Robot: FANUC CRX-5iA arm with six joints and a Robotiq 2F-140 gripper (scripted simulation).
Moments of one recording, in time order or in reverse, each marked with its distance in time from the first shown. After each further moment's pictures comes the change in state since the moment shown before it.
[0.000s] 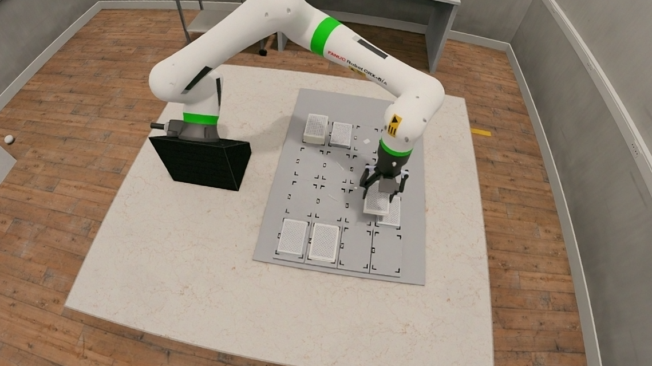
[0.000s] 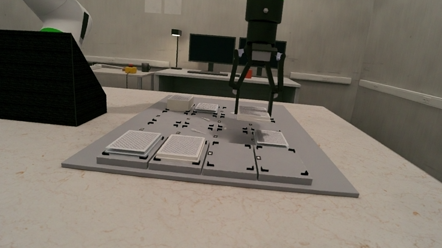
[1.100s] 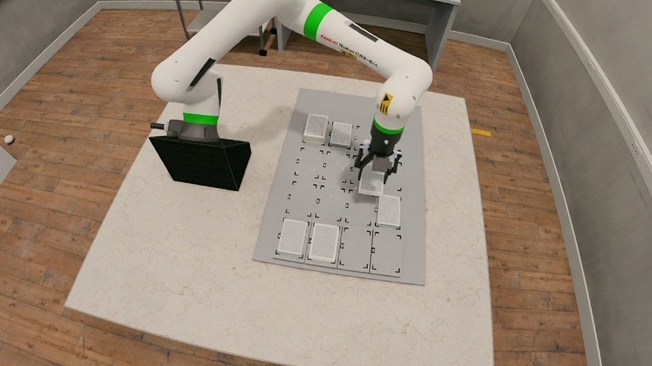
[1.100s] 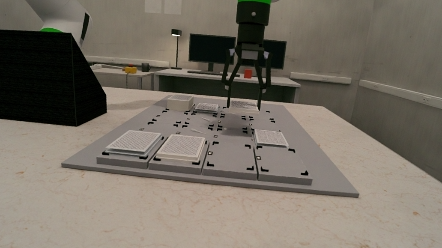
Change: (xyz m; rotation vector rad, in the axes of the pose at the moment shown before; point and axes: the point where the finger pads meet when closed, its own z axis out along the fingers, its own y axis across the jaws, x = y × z) arm -0.074 0.024 0.000 0.000 0.000 0.000
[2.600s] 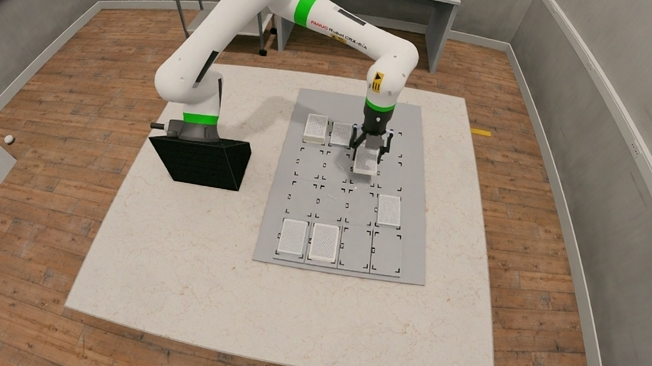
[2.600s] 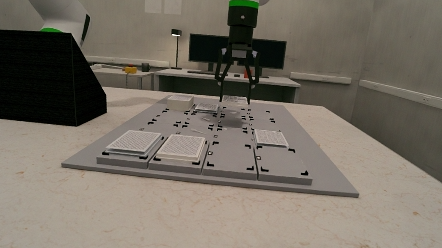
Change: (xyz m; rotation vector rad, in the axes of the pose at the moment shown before) arm -0.083 0.027 0.000 0.000 0.000 0.000
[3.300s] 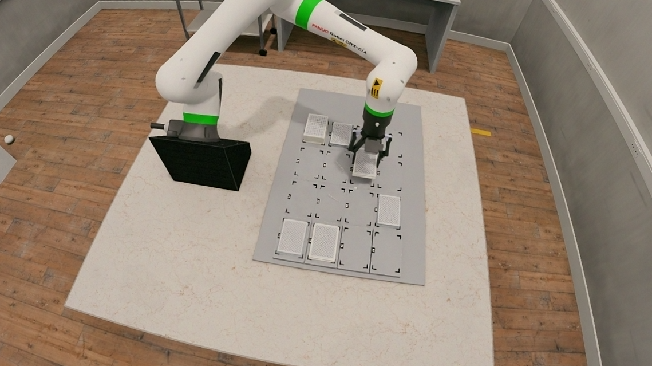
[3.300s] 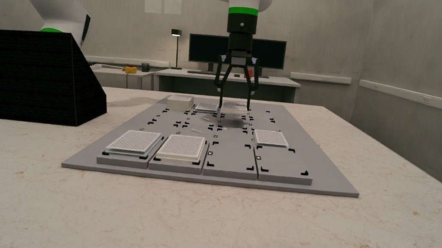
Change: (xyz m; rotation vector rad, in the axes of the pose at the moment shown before) arm 0.001 0.000 0.021 0.000 0.000 0.000
